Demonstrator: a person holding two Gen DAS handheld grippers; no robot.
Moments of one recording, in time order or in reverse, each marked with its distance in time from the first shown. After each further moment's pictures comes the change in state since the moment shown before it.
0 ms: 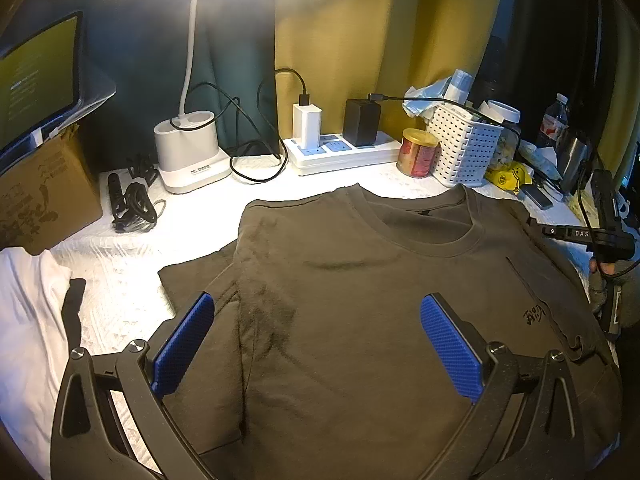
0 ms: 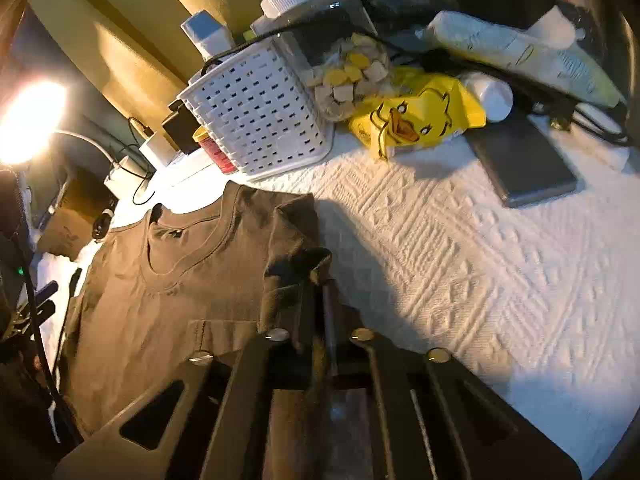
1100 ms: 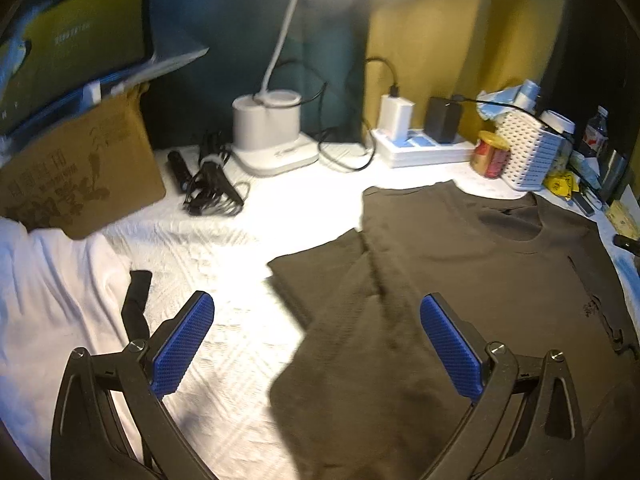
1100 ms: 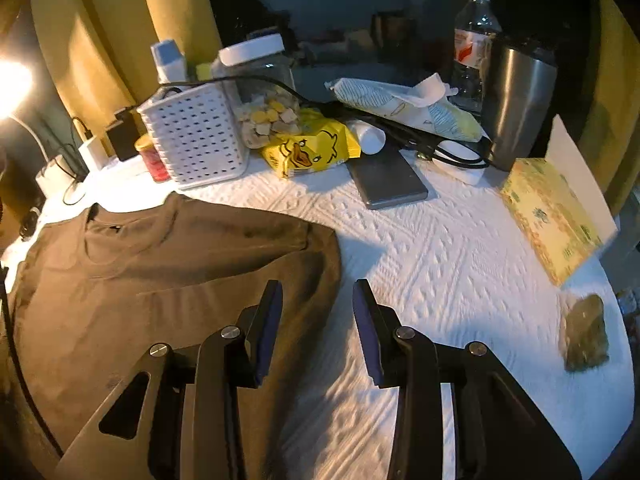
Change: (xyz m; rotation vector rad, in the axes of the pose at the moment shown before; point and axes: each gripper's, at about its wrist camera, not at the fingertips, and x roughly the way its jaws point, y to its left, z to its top) left arm 0.009 0.090 -0.009 -0.052 0.031 0.099; right arm -0.063 0.020 -0.031 -0.021 -0.103 -0.399
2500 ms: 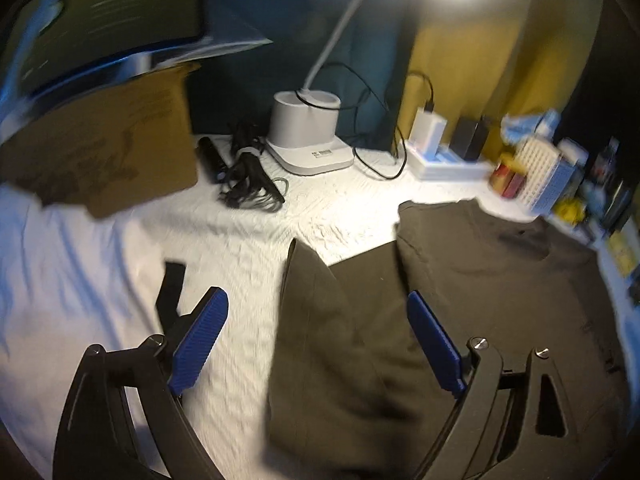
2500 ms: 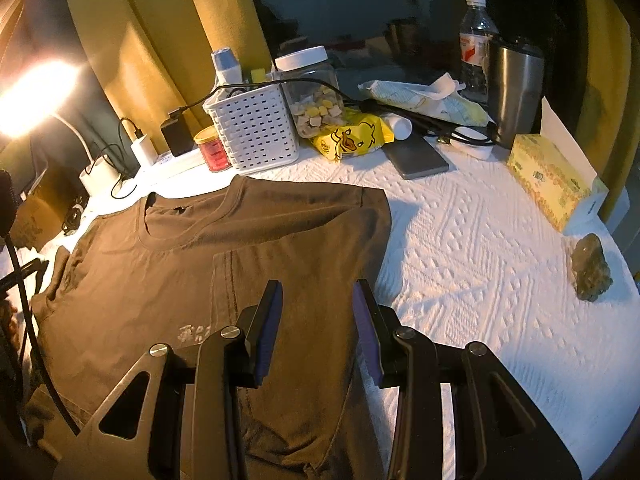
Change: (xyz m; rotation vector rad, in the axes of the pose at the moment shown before) left arm 0.001 0.032 0.005 -0.057 0.001 0.005; right arm -0.052 0.032 -0.038 0.038 -0.022 0.090
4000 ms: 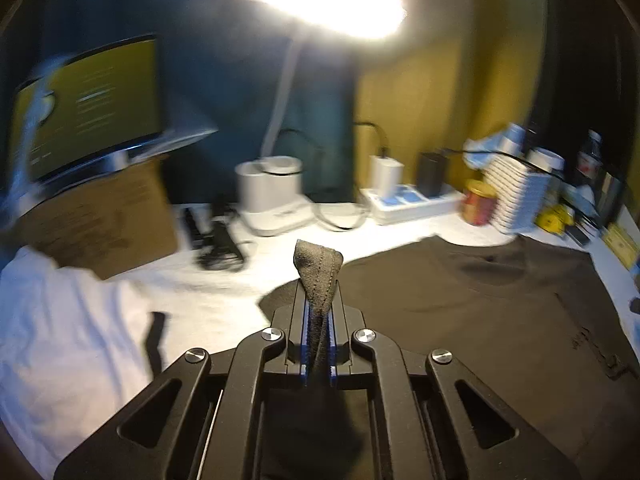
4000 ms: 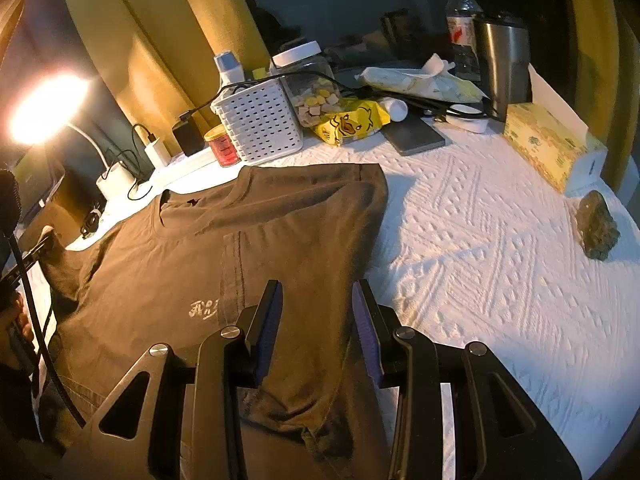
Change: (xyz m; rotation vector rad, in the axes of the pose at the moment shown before) left arm -0.037 -0.068 0.001 0.087 -0.199 0.017; right arm -0.014 -0.017 -0.023 0.065 -0.011 0.072
